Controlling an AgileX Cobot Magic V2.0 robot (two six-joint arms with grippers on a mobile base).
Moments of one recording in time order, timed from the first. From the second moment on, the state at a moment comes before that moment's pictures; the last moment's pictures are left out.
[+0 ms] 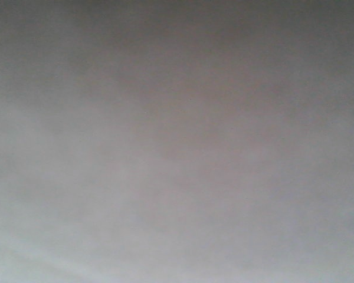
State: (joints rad) left arm -0.17 0.07 -0.43 -0.25 0.74 -0.07; right arm 0.27 0.23 -0.89 0.18 0.85 0.10
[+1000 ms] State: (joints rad) left arm -0.17 0.07 -0.43 -0.25 0.74 -0.07; right arm 0.27 0.23 -0.89 0.18 0.85 0.10
